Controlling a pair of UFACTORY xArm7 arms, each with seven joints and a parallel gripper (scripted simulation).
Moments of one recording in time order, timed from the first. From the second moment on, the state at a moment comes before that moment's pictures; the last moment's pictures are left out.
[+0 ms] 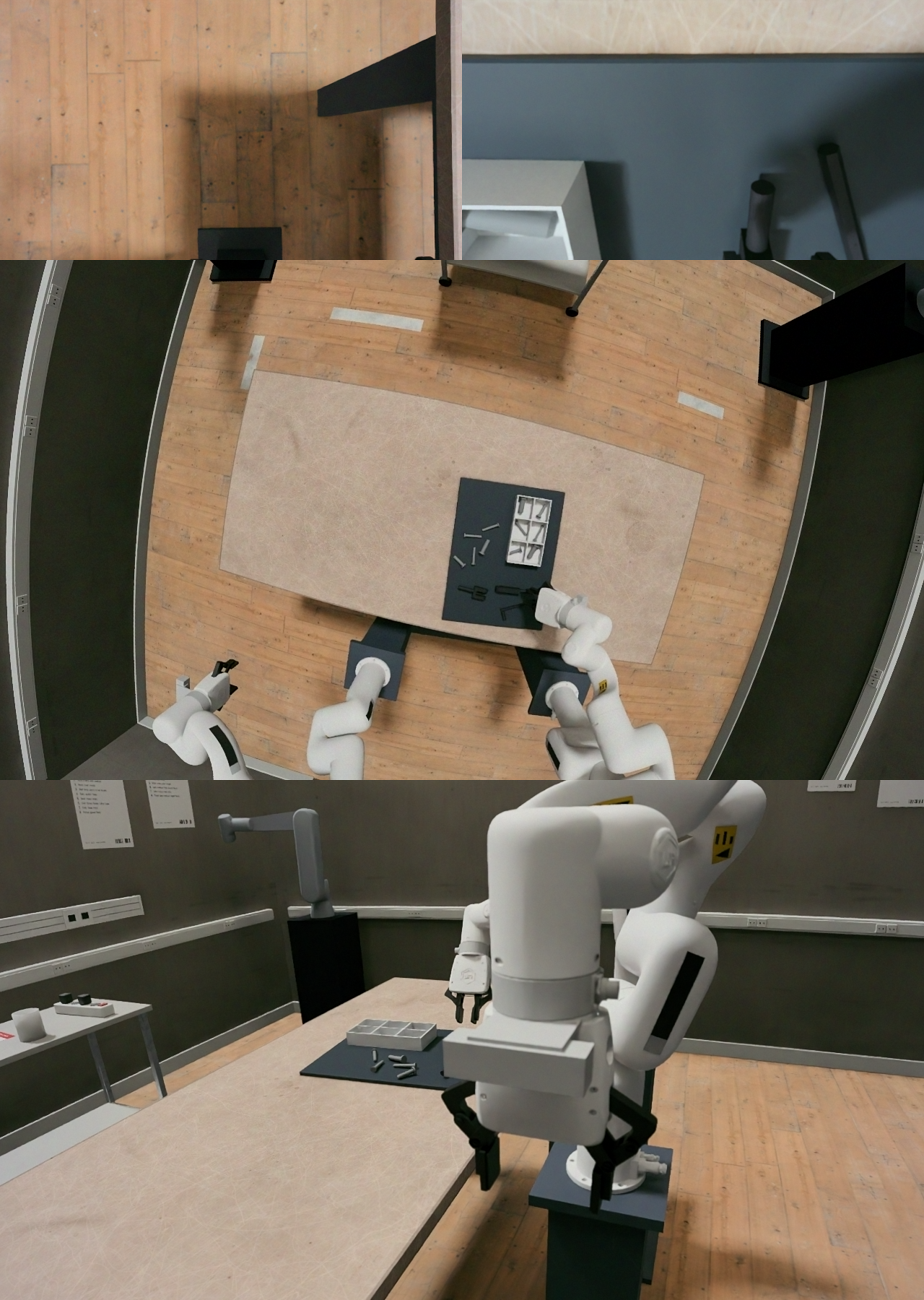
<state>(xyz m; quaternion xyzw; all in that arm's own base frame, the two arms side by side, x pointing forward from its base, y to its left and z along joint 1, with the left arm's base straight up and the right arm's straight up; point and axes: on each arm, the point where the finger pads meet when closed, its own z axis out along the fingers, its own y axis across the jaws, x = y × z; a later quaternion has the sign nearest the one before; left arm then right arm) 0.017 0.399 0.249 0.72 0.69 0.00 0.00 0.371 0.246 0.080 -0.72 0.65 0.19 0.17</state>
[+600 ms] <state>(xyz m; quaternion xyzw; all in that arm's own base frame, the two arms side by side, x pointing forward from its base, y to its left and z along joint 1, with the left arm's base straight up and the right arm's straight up) 0.017 0.399 0.249 0.72 0.69 0.00 0.00 0.371 0.245 0.079 -0.72 0.65 0.19 0.17</state>
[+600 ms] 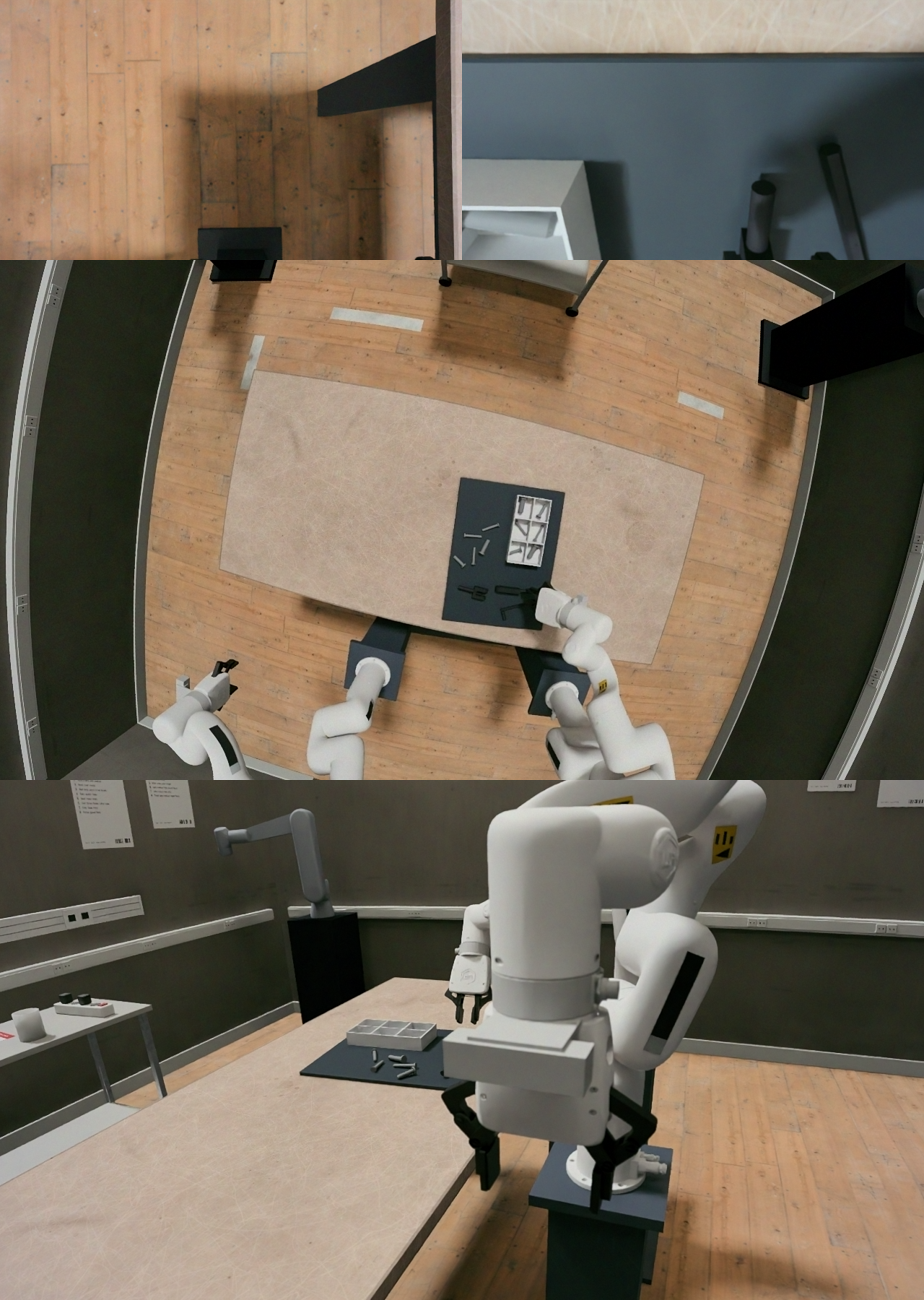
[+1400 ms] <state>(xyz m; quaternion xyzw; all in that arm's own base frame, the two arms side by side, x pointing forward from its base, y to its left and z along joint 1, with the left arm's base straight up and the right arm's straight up) 0.017 0.399 0.249 0.72 0.69 0.00 0.00 0.371 0.245 0.060 -0.72 0.65 0.19 0.17</state>
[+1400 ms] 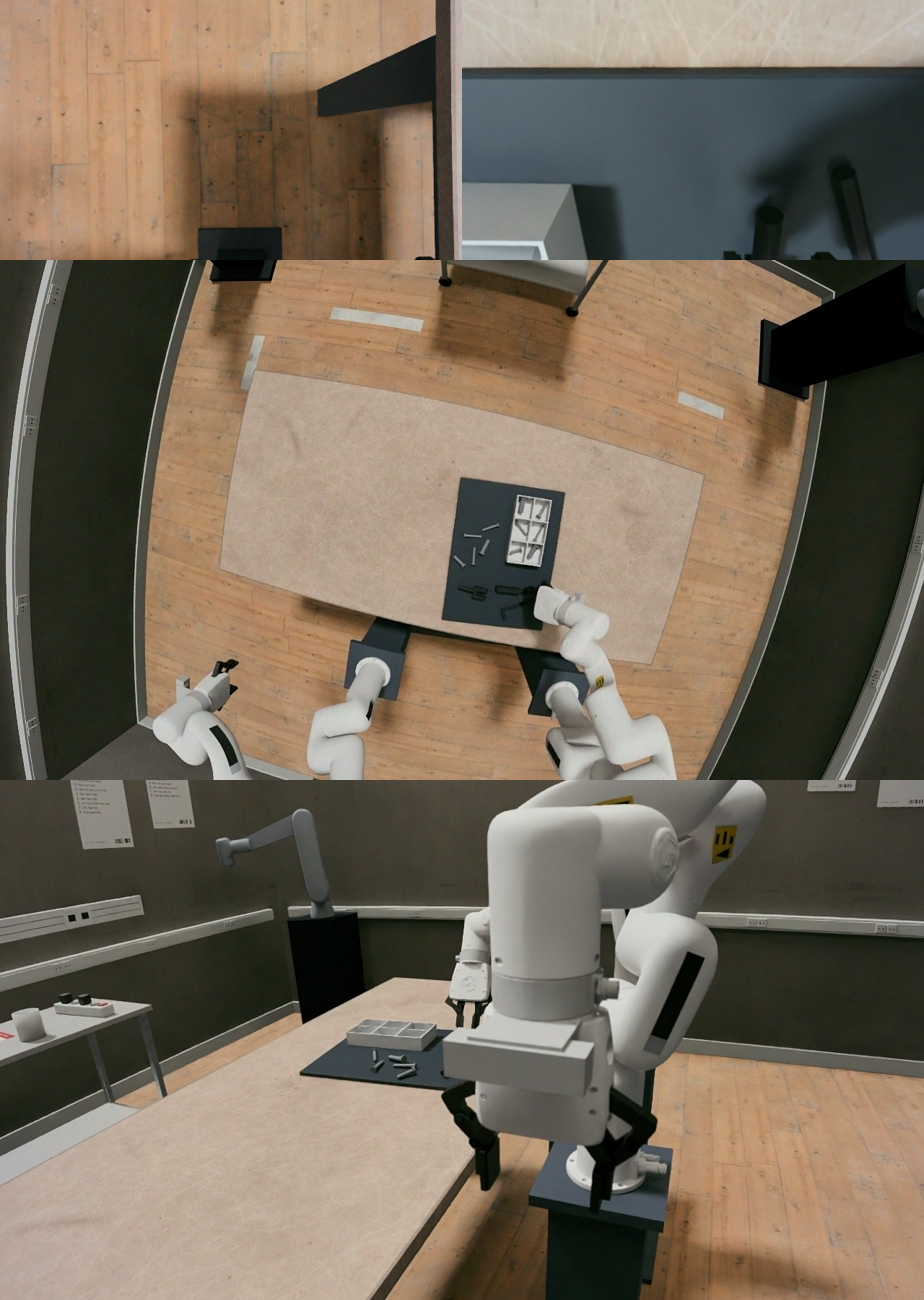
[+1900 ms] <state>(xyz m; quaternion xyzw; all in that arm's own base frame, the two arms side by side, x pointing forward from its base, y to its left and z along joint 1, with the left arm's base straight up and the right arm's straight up) 0.017 0.399 0.249 0.72 0.69 0.00 0.00 0.371 0.245 0.045 -0.72 0.65 0.19 0.17</state>
